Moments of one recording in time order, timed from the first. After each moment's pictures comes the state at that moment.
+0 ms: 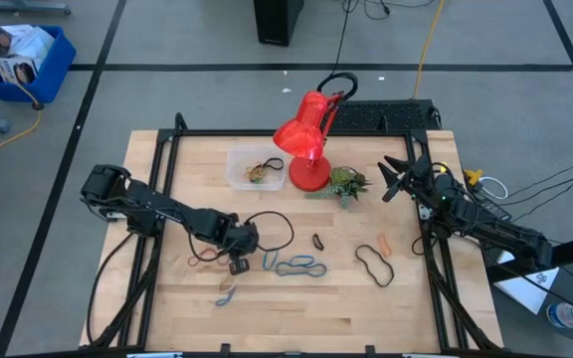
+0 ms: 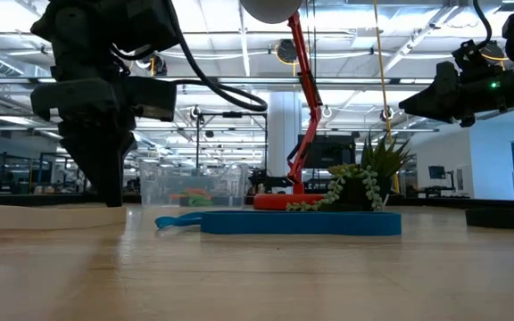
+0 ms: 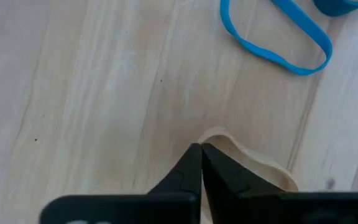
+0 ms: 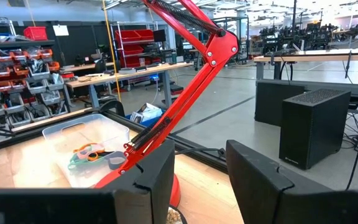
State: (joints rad) left arm -0.24 1.62 0.86 -0.50 -0.03 -0.50; right arm -0.46 0.08 0.02 0.10 0.29 0.09
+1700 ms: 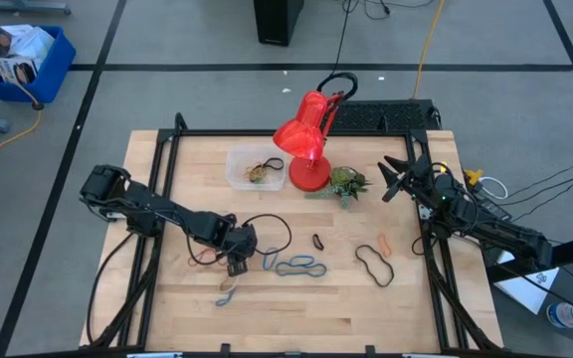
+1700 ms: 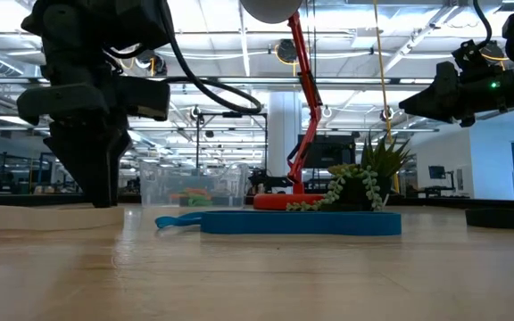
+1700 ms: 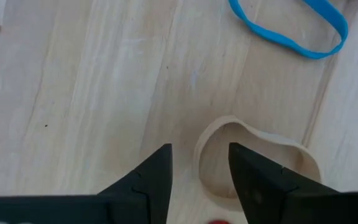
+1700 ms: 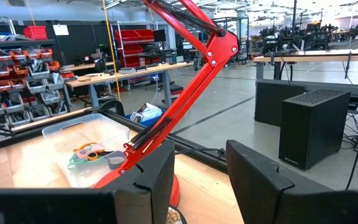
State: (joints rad) left arm -0.27 1.62 0.86 -0.54 -0.08 -0.52; right arm -0.46 0.08 0.02 0.10 0.29 0.08
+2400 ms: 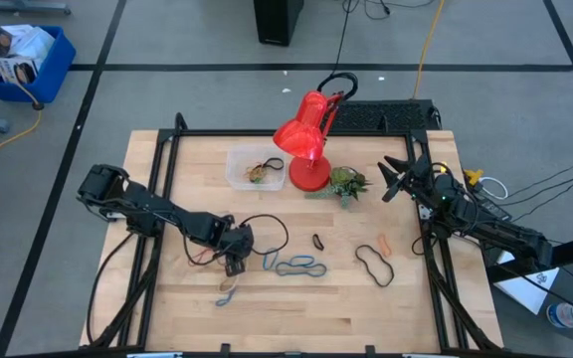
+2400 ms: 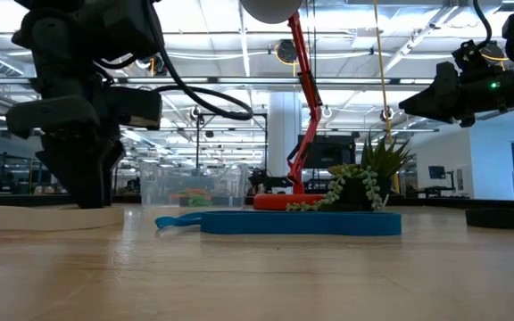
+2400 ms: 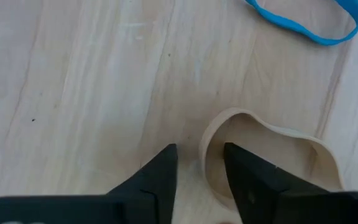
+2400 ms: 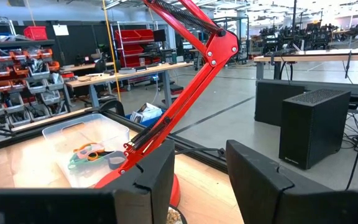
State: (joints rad) left arm -0.27 1.61 0.77 -0.43 -0.06 -0.52; right arm -0.46 0.08 0.02 0.10 0.29 0.08
